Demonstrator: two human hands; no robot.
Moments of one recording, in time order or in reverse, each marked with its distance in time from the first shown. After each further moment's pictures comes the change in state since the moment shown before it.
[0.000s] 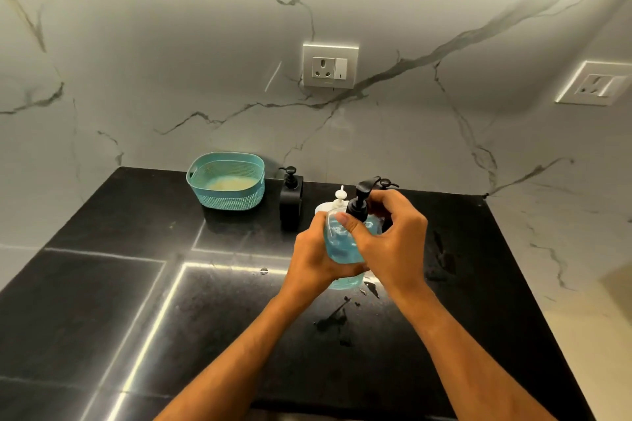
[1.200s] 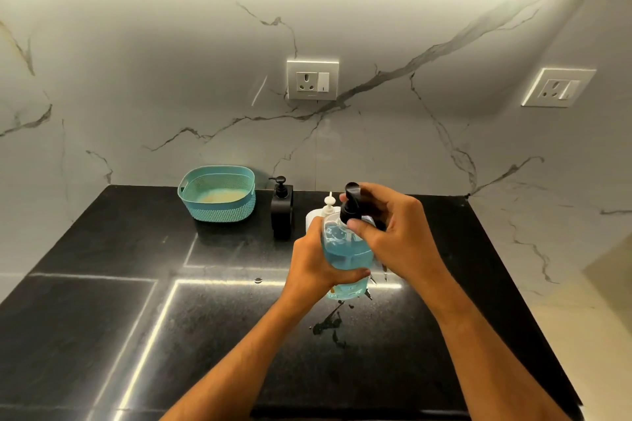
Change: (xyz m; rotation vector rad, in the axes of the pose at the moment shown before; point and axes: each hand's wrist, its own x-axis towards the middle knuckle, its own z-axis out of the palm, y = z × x) left_hand -0.008 0.017 0.004 0.005 -0.031 -0.021; right_hand 0.013 -0.029 -0.043 -0.046 -0.282 0.058
